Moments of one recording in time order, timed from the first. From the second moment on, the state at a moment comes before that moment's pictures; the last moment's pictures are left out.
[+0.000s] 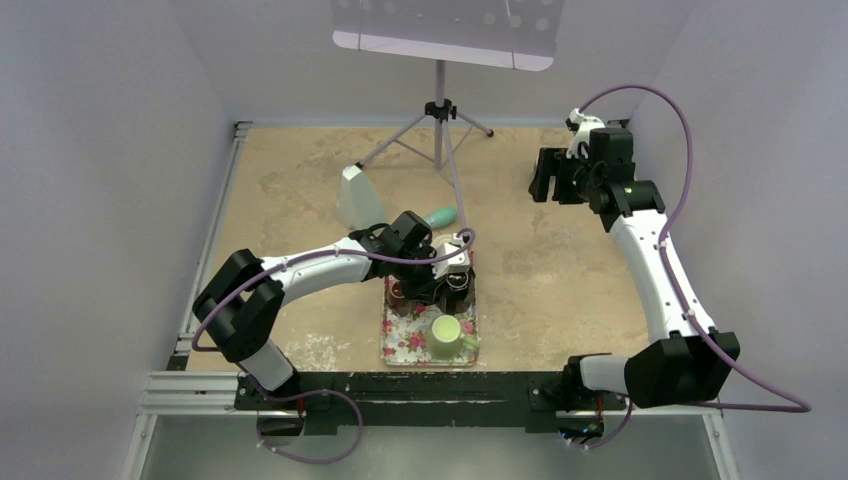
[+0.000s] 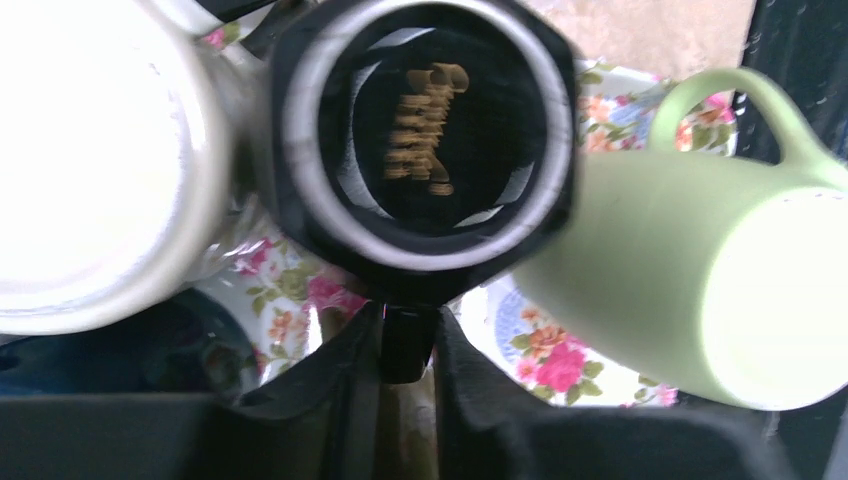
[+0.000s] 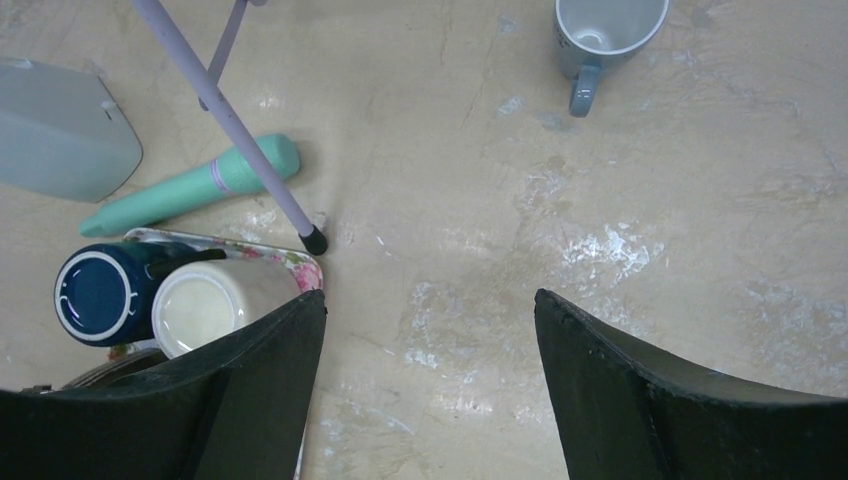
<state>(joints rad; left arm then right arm) -0.81 1.63 1.02 -0.40 0.46 0.40 0.09 1.29 1.31 -0.68 -0.13 0.11</state>
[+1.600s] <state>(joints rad) -0.63 1.64 1.61 -0.40 0.88 -0.60 0.09 0.81 0.67 0.34 -0.79 1.04</state>
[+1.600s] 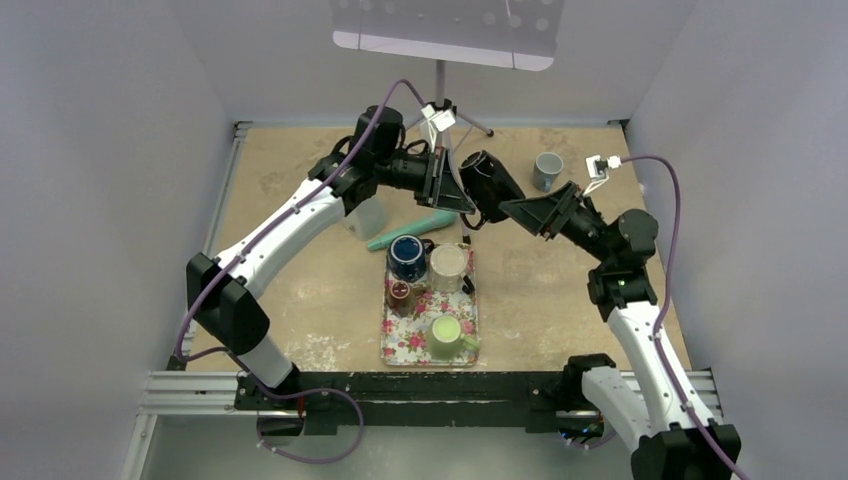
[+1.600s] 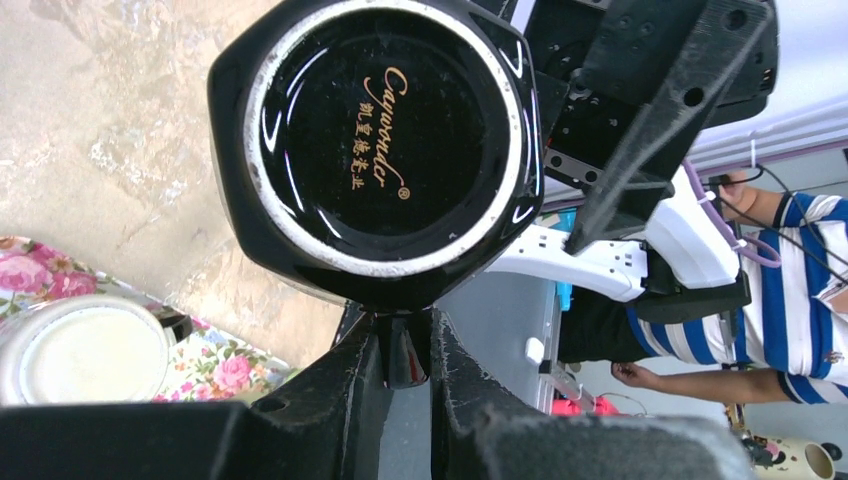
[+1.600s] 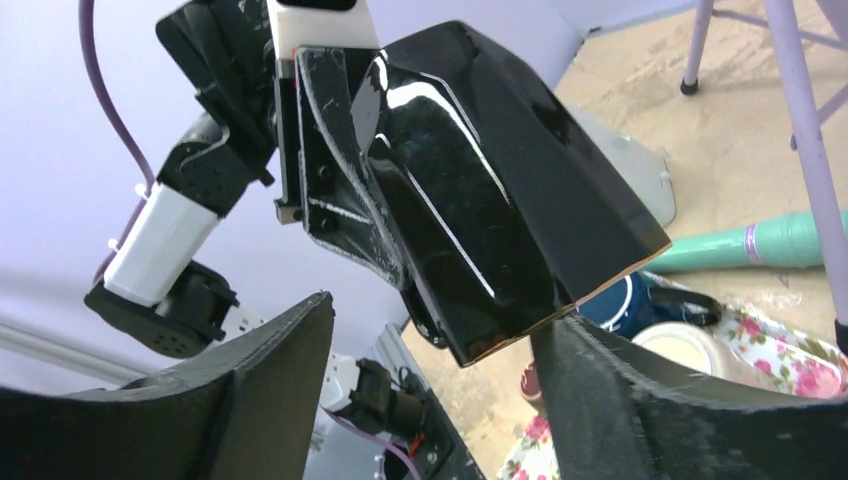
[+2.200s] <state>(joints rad) -0.65 1.62 1.63 -0.62 0.69 -0.27 0.11 0.98 1.03 -0.14 -0.48 0.72</state>
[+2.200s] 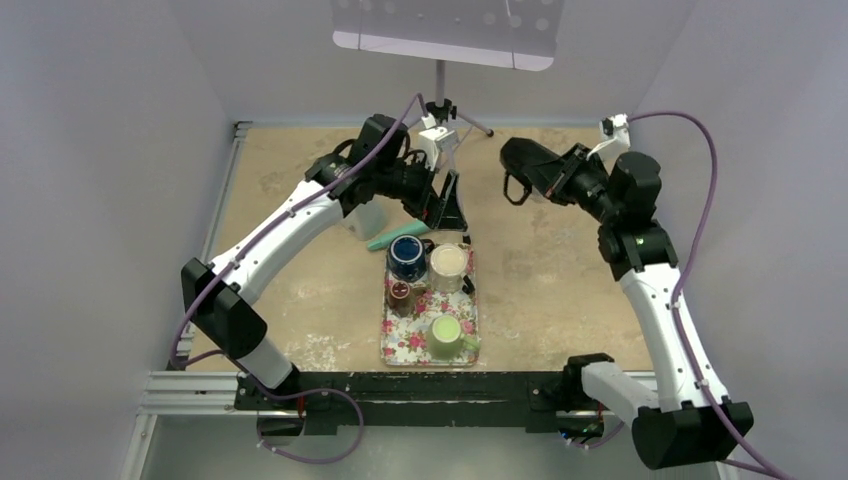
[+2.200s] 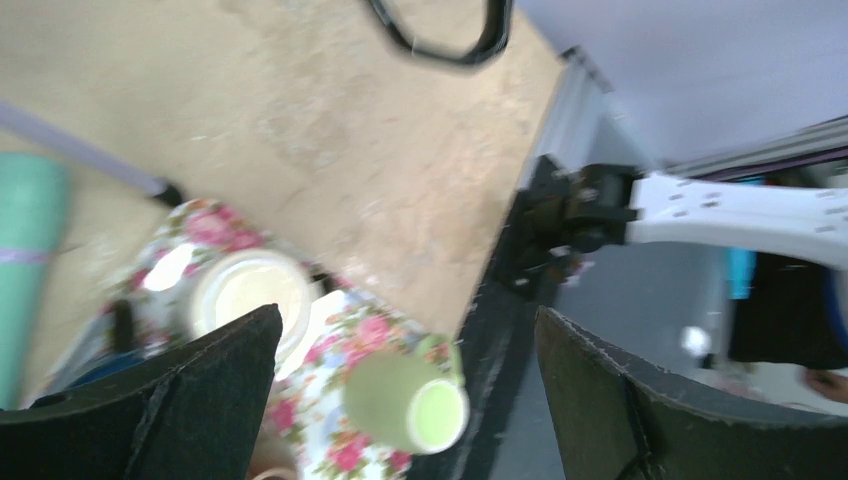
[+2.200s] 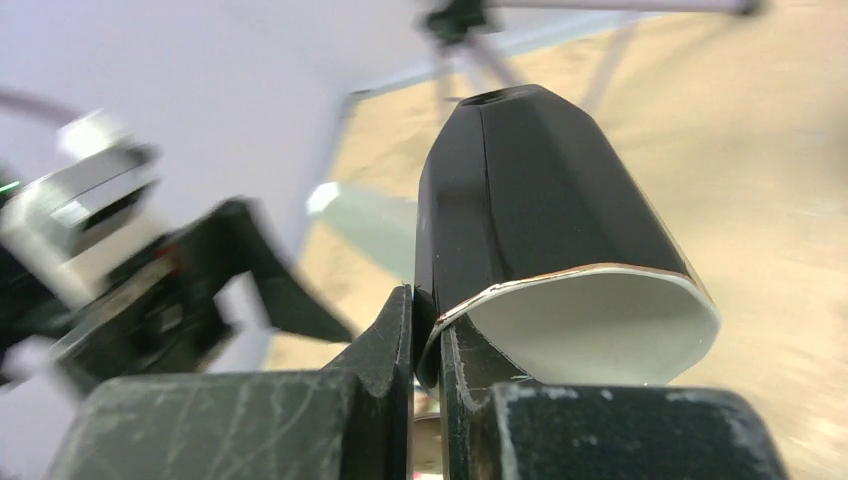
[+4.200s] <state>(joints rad) -0.80 1.59 1.66 -1.13 0.57 0.40 -0.21 2.03 2.17 -0.86 -0.04 0.06</state>
